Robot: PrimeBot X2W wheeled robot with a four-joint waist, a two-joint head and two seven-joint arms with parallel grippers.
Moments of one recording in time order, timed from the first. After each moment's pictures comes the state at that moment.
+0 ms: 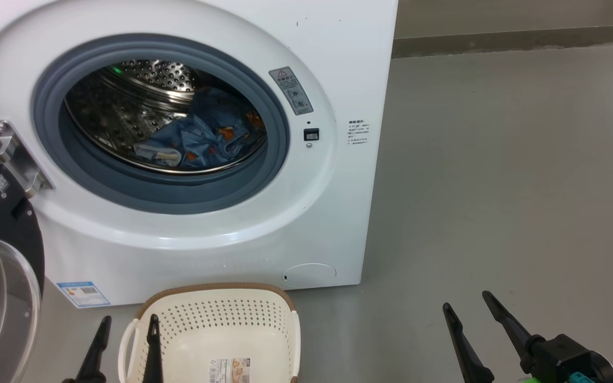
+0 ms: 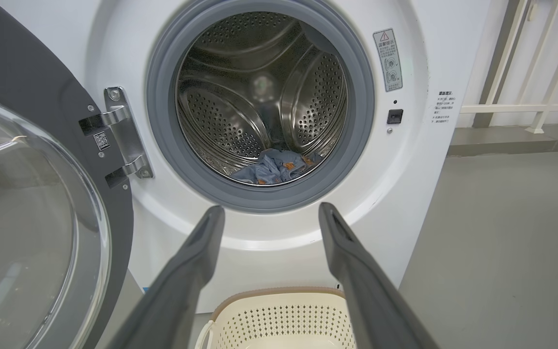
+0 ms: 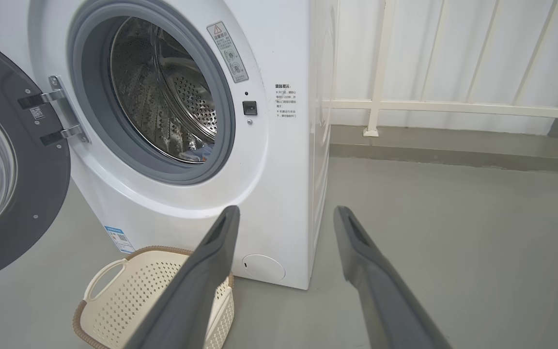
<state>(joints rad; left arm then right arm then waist) 0.12 0.31 -0.36 -0.10 -0.37 0.30 -0.18 0.17 -0.05 0.07 -0.15 0.12 0.13 -0.06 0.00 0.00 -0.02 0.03</state>
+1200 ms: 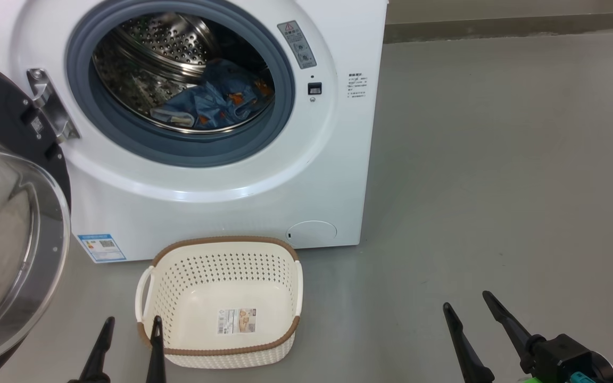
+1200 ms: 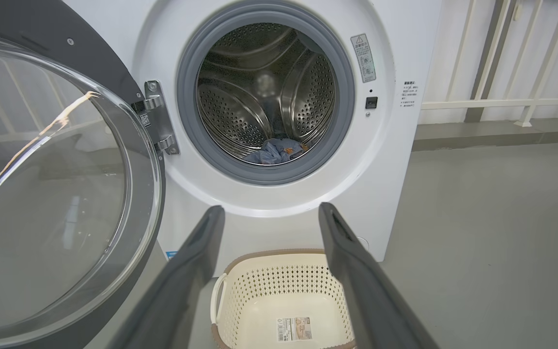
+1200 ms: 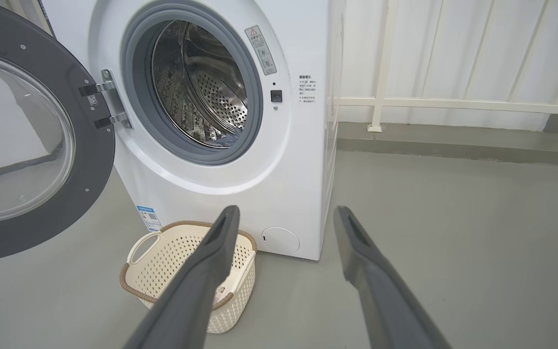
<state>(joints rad) 0.12 0.33 -0.38 -0.10 -0.37 0.31 -0.19 0.17 -0.05 0.07 -0.15 0.12 0.13 -0.06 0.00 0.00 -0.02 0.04</state>
